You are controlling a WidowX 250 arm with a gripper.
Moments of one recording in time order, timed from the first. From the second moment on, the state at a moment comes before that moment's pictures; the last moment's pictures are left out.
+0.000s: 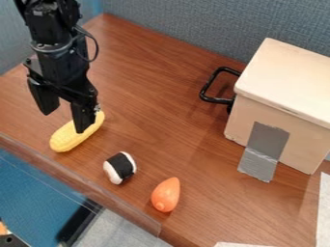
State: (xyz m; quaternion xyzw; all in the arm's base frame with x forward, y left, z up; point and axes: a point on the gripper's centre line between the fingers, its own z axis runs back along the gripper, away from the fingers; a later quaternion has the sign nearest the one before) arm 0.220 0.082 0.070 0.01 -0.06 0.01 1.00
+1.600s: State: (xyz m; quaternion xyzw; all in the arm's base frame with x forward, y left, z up) arm 0.420 0.018 0.055 -0.09 -0.12 0.09 0.99
